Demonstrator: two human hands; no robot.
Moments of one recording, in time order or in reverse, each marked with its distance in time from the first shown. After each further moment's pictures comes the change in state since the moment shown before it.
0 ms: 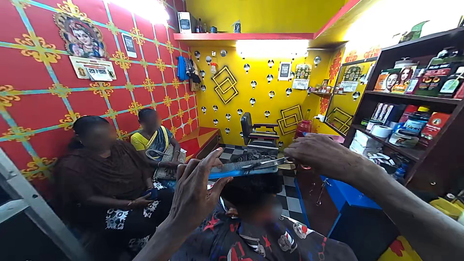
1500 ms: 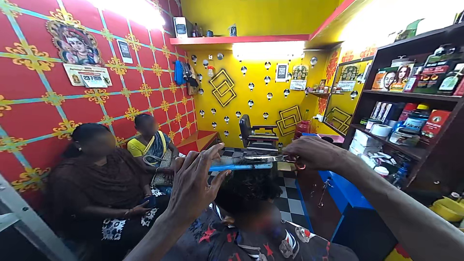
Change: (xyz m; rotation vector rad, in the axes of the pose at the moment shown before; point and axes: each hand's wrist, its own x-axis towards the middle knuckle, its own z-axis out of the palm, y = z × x) left_hand 0.030 -0.014 0.016 0.059 -0.059 0.033; right_hand 0.011 0.039 0.046 0.251 -0.072 0.064
